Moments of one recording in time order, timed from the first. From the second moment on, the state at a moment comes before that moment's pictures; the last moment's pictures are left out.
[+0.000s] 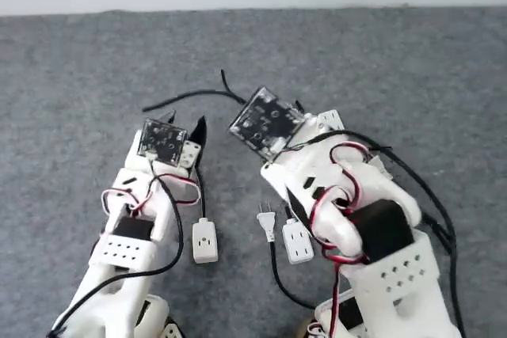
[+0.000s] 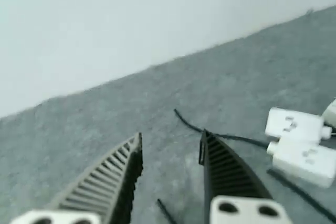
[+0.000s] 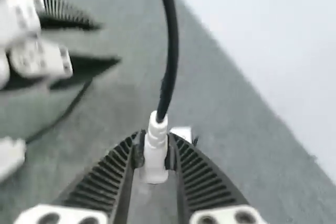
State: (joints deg) left arm 6.7 -42.2 74.8 -1.5 -4.4; right arm -28.7 -48.4 21.0 66.7 29.3
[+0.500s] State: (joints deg) left arm 23.5 -59.2 65.1 14.4 -4.6; right arm -28.7 -48.4 9.7 64.0 27.8
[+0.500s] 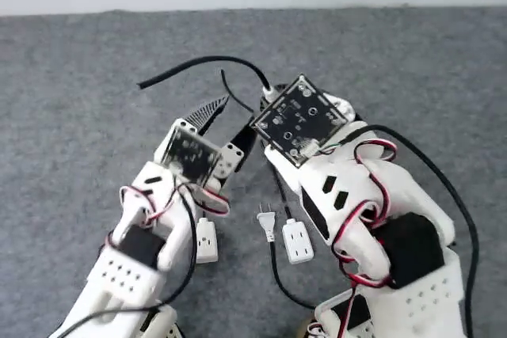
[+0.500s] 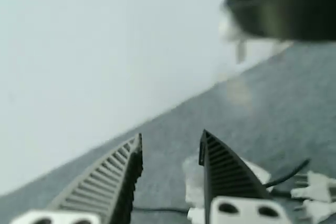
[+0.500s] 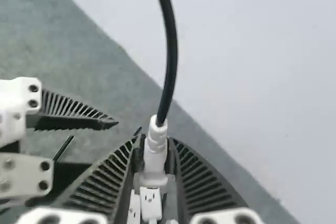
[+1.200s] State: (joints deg) left arm 39.8 -78.3 65.9 24.9 -9.5; right arm -35.3 -48.4 7.7 64.7 26.5
